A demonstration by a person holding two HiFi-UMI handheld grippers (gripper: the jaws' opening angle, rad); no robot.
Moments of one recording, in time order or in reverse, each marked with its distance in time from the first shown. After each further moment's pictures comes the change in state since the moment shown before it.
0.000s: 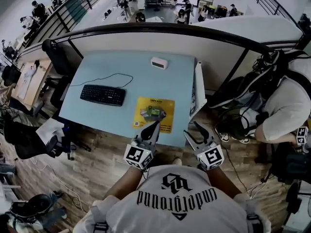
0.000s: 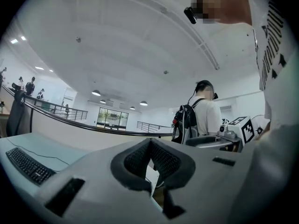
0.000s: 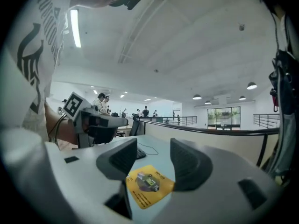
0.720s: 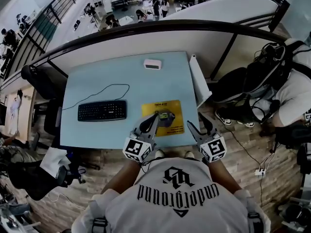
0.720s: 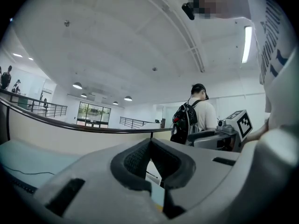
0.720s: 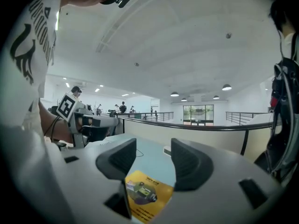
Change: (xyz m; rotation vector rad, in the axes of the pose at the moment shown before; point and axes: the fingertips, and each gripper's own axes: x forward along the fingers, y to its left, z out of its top) left arm 0.017 0.127 0.011 0.024 0.064 -0.258; right arm 0.097 0.010 0.012 0.060 0.060 -0.320
